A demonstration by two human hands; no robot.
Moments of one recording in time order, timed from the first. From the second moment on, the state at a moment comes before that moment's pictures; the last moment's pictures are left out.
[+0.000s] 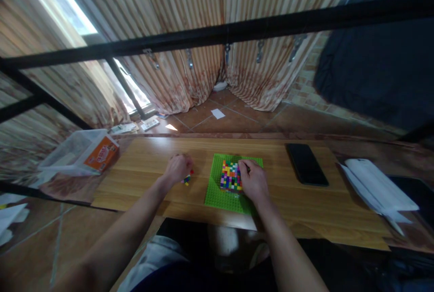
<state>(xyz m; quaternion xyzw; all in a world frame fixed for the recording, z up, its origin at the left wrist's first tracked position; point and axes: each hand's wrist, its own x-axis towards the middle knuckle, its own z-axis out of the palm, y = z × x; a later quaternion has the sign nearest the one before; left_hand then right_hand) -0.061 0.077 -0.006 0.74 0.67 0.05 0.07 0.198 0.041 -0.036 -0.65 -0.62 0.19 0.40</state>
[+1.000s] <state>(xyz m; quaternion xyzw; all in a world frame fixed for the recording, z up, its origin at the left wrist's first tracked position) 0.048 0.071 -0.016 0.78 0.45 0.37 0.22 0.197 0.041 -0.031 -0.63 -0.65 0.19 0.39</state>
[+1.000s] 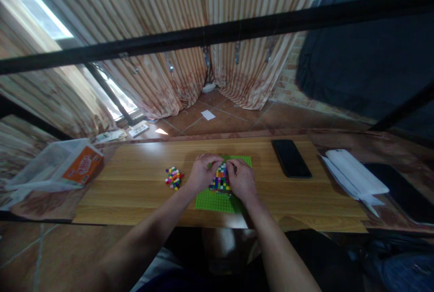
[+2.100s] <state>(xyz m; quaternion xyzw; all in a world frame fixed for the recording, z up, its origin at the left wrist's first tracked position) 0.063 0.070 -0.040 0.56 0.48 0.51 0.45 0.198 0.041 -0.034 -0.63 -0.64 0.20 0.40</state>
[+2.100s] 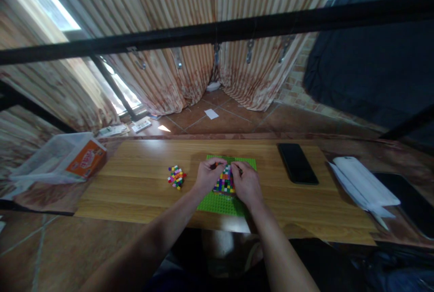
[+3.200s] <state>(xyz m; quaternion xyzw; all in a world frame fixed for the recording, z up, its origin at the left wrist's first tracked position) -0.080 0.059 -0.046 0.53 0.69 0.45 0.21 0.203 0.041 -0.042 -0.64 -0.65 0.20 0.37</state>
